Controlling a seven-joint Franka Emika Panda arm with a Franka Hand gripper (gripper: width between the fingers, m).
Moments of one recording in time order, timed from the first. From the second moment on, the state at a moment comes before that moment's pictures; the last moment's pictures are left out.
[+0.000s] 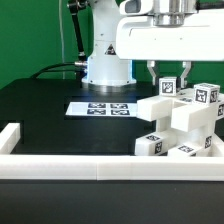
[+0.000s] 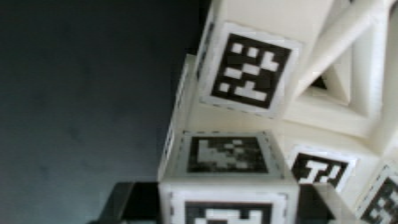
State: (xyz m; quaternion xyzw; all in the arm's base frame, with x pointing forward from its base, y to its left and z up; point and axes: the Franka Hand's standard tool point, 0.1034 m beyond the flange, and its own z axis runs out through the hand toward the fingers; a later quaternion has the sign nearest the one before) arm 0.539 0.075 0.114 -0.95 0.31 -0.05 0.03
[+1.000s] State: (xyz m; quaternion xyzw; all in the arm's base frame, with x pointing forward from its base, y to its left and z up) arm 0.538 0.085 0.114 -0.74 0.67 -0.01 0.06
